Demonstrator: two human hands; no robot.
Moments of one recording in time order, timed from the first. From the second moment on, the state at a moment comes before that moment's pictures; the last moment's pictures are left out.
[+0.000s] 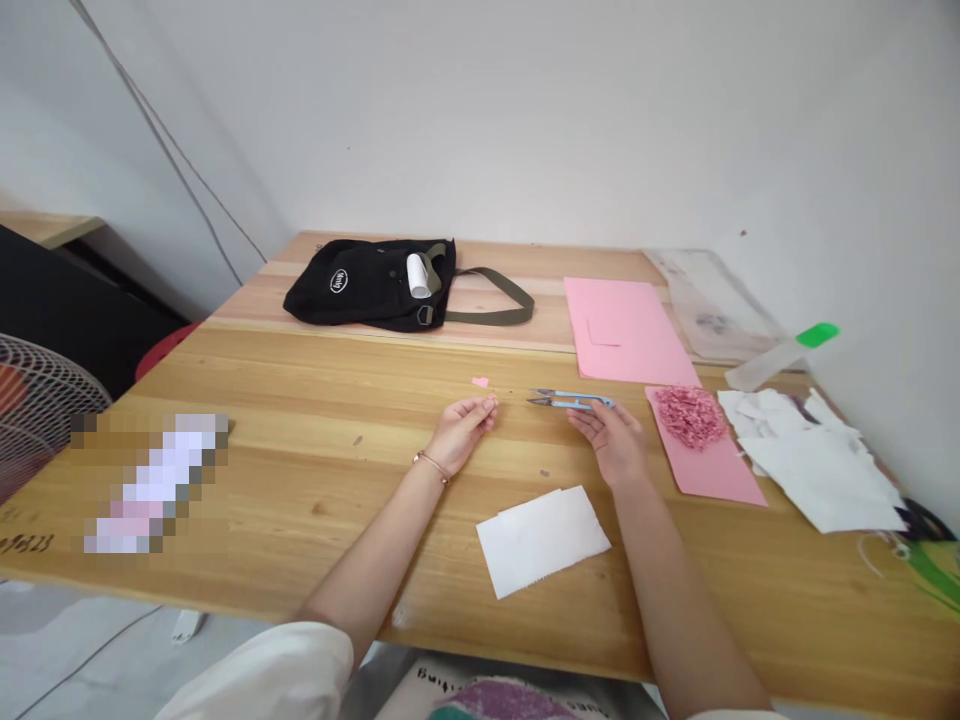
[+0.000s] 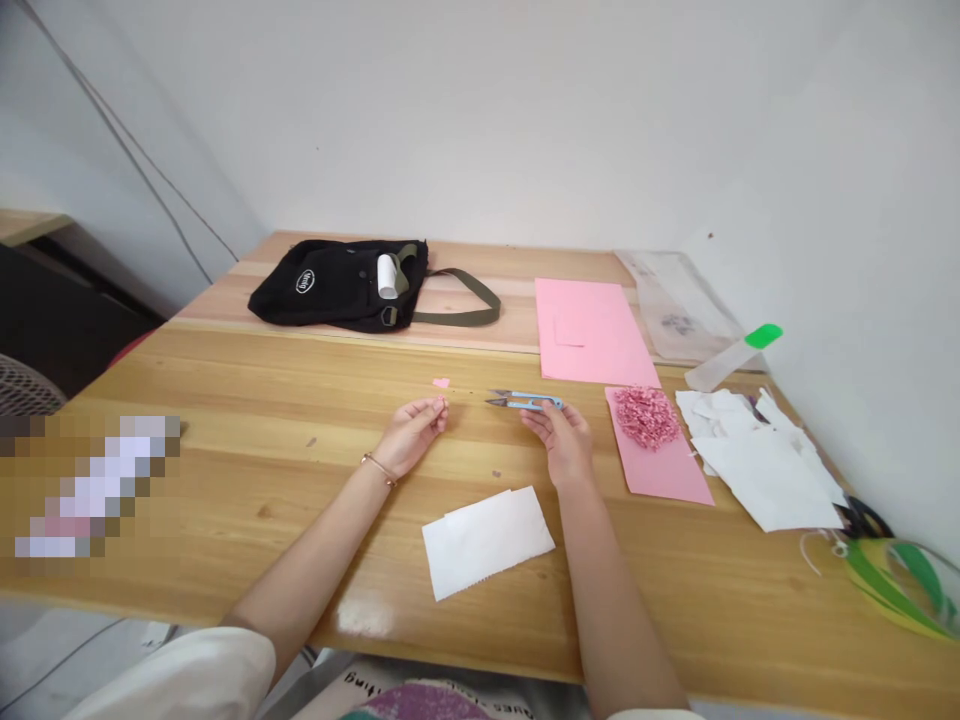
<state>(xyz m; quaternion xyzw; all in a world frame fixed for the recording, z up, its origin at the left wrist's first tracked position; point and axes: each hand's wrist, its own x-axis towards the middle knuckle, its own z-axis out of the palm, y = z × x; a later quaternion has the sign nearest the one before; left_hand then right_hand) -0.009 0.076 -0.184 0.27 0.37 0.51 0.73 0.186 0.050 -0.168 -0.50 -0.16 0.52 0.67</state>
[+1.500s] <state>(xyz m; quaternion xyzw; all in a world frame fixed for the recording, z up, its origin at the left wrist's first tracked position) -0.011 0.076 -0.182 0.27 0.36 0.51 0.74 0.175 0.055 -0.189 -0.53 -0.30 0.48 0.63</state>
